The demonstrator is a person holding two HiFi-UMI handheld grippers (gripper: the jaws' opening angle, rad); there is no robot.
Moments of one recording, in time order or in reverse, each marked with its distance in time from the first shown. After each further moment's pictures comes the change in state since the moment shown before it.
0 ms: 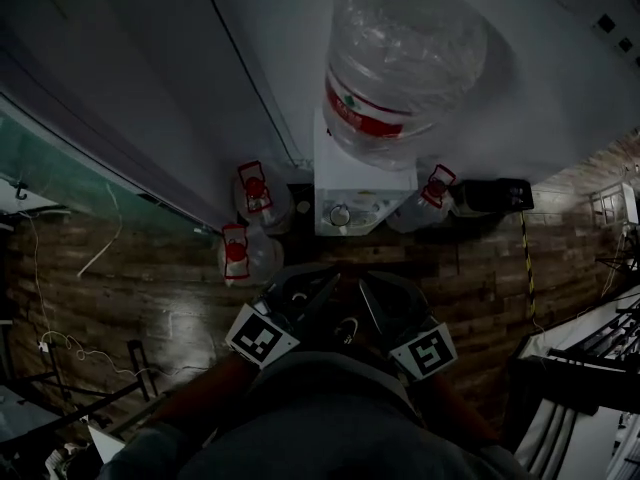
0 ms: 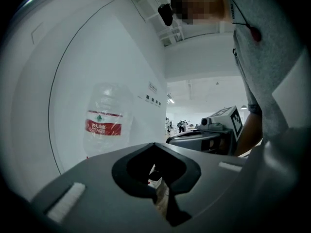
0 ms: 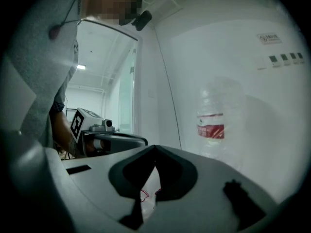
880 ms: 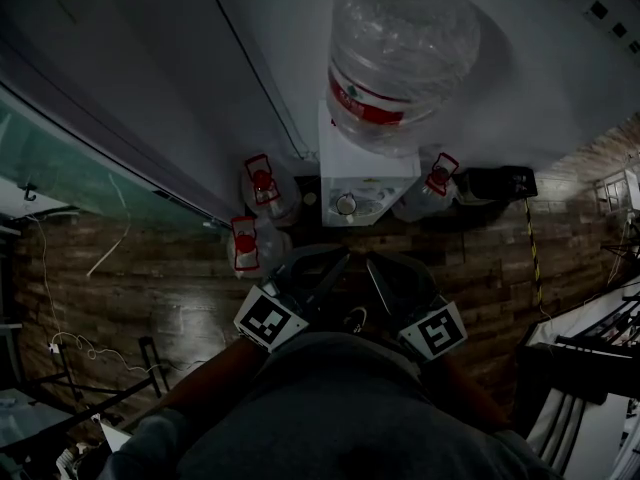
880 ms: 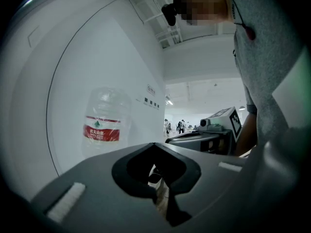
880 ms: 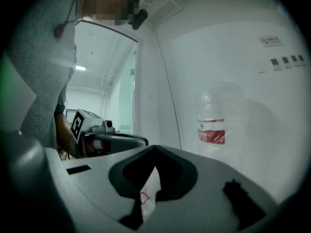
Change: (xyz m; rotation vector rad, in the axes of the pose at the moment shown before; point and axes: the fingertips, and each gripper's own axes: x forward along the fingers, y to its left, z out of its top) left arm -0.006 -0.008 0.023 0.037 -0.027 -0.026; right arm -0.003 0.007 0.023 0.001 -0.022 0.002
